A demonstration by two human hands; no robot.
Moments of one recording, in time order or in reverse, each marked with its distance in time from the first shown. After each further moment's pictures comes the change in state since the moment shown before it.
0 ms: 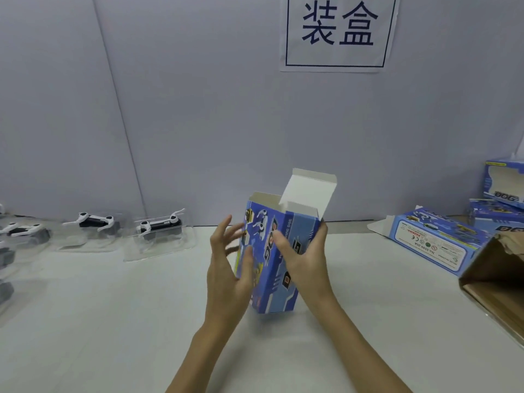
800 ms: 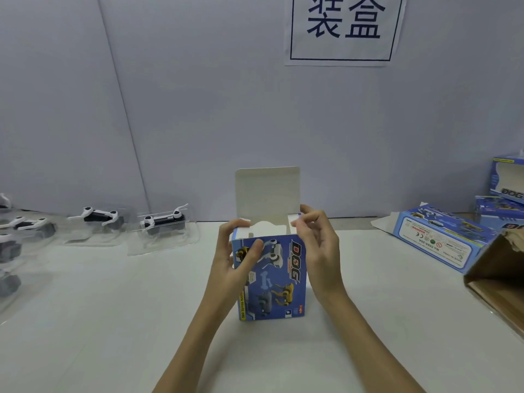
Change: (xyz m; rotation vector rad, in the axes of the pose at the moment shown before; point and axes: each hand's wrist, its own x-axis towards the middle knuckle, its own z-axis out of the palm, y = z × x) left_hand 0.007 0.001 -0.009 -0.322 -0.192 -0.250; right_hand 0.002 -0.010 -0.015 -0.002 -0.022 -0.102
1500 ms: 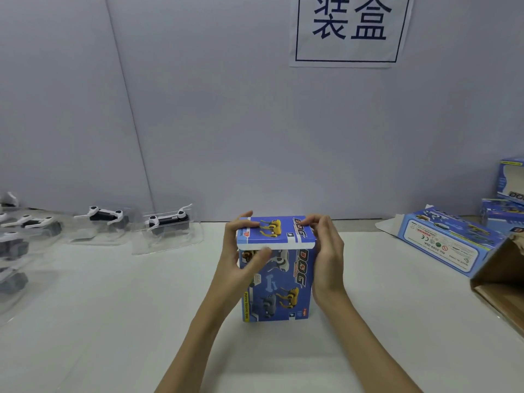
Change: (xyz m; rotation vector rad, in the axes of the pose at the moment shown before) left_hand 0.008 -0.001 -0.007 -0.002 -0.050 0.060; right_hand 0.001 0.000 0.007 0.216 0.064 0.088
